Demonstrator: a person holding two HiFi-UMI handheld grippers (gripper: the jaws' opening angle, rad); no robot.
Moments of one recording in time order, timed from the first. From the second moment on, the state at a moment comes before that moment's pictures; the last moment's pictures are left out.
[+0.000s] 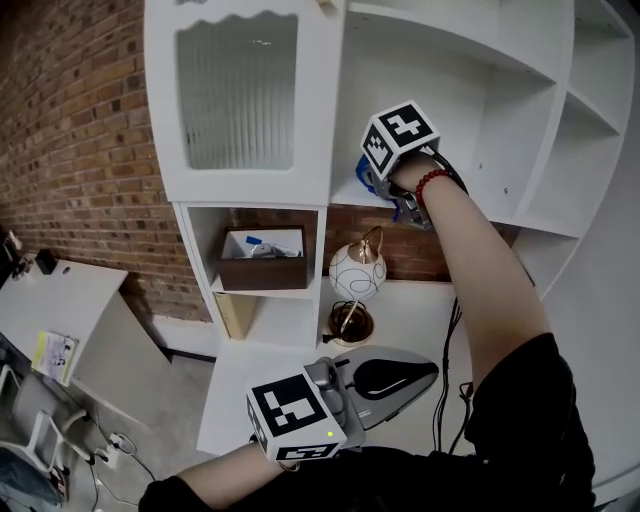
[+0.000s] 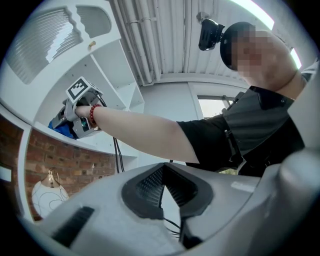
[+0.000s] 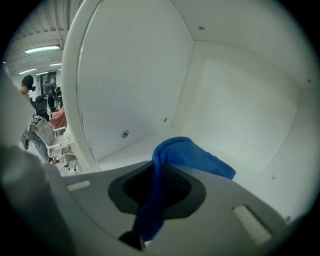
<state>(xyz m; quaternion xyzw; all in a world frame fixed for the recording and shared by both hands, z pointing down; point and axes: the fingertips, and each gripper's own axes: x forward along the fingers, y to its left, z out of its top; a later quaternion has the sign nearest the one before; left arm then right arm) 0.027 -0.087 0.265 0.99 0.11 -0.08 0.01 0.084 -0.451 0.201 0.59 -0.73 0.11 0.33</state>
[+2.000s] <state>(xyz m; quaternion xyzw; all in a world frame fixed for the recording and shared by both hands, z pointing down) 0.152 -0.009 0.257 0.99 0.12 -0.07 0.00 0.326 -0.341 0.207 0.70 -0.64 0.13 0.30</state>
